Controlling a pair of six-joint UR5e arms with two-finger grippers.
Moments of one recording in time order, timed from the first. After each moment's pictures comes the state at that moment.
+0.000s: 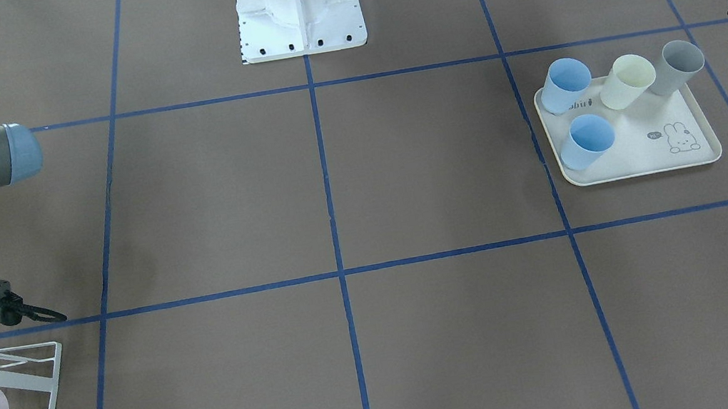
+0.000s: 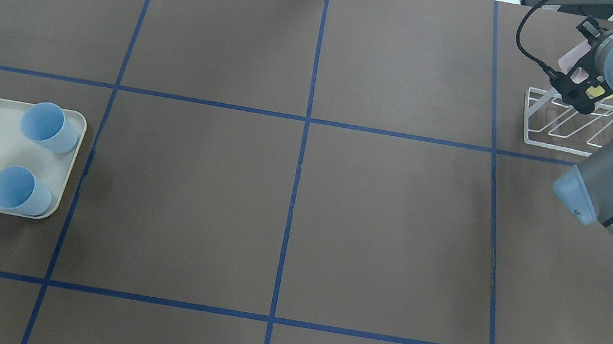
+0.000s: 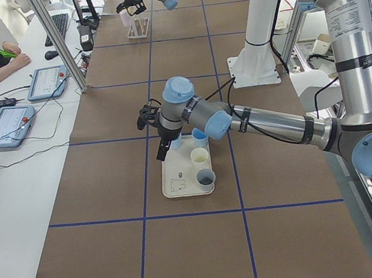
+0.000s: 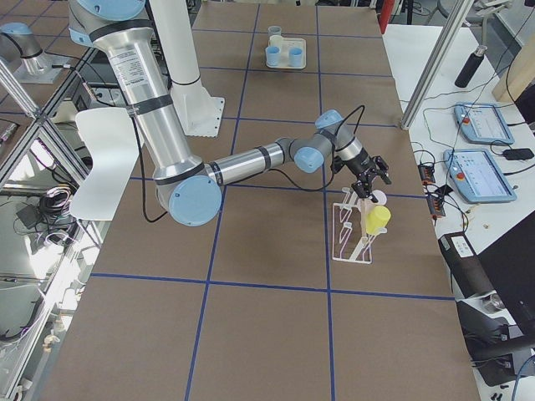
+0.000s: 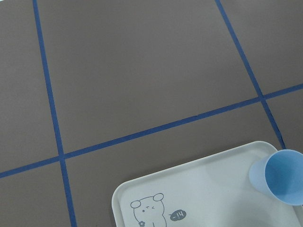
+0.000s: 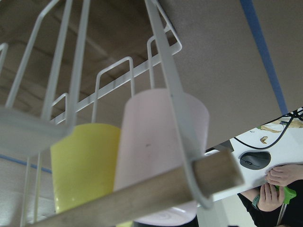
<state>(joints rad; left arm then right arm) -1.32 -1.40 -2.00 -1.94 -2.24 -0.31 0.98 -1.19 1.47 -1.11 1.33 -1.64</state>
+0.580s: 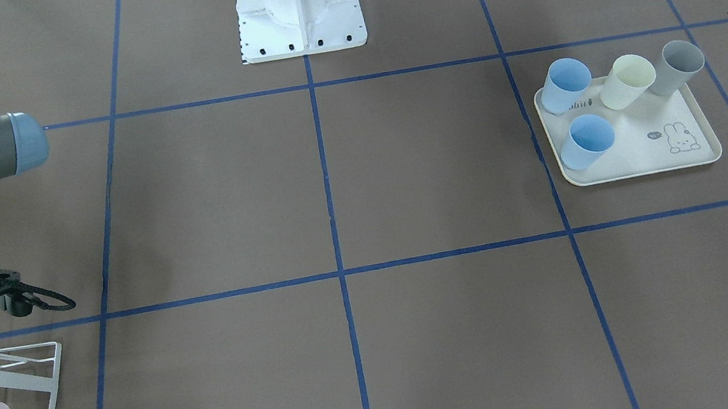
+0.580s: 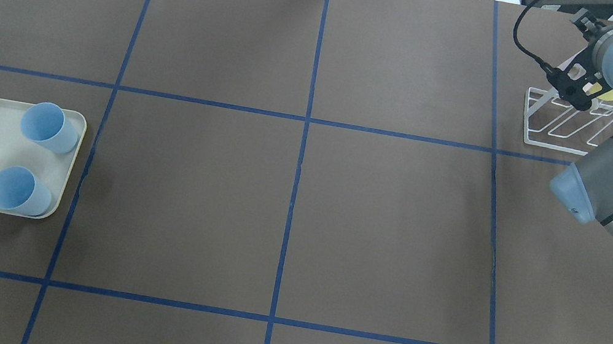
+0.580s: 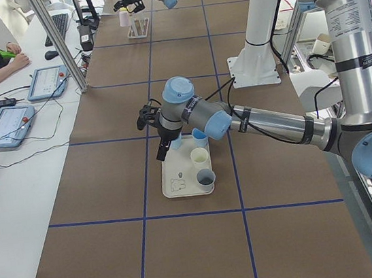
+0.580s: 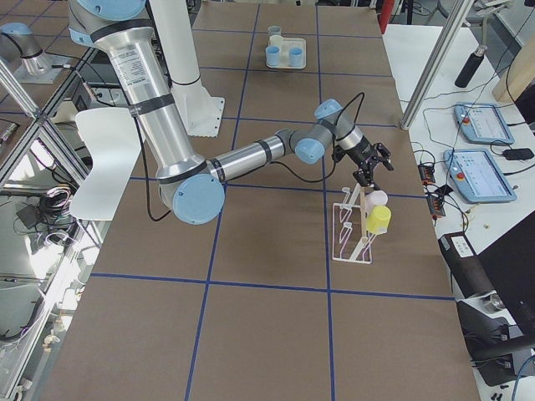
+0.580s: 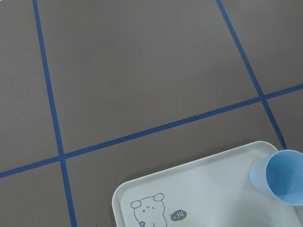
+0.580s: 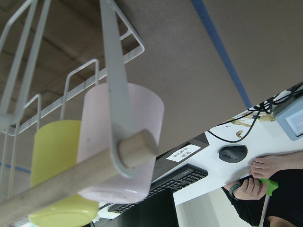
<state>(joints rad) -1.32 -1.40 -2.00 -1.94 -2.24 -0.31 0.98 -1.17 1.54 -1.12 1.35 -1.57</state>
